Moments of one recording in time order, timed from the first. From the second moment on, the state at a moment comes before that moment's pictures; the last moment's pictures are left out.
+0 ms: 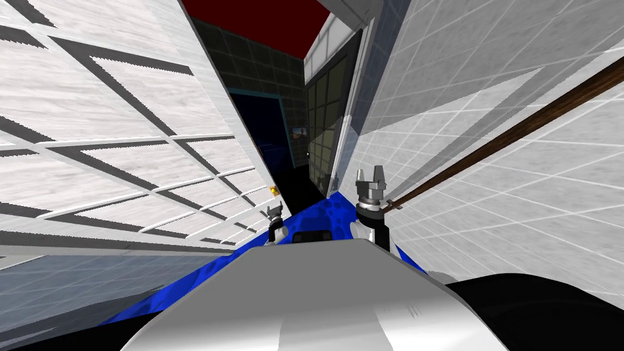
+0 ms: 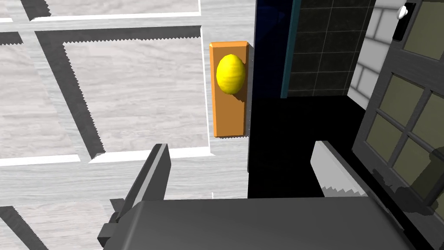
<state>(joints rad) -0.01 0.08 -0.11 -0.79 0.76 -0.90 1.12</state>
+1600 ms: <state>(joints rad) -0.01 0.09 -0.10 -0.77 0.76 -0.90 1.14</state>
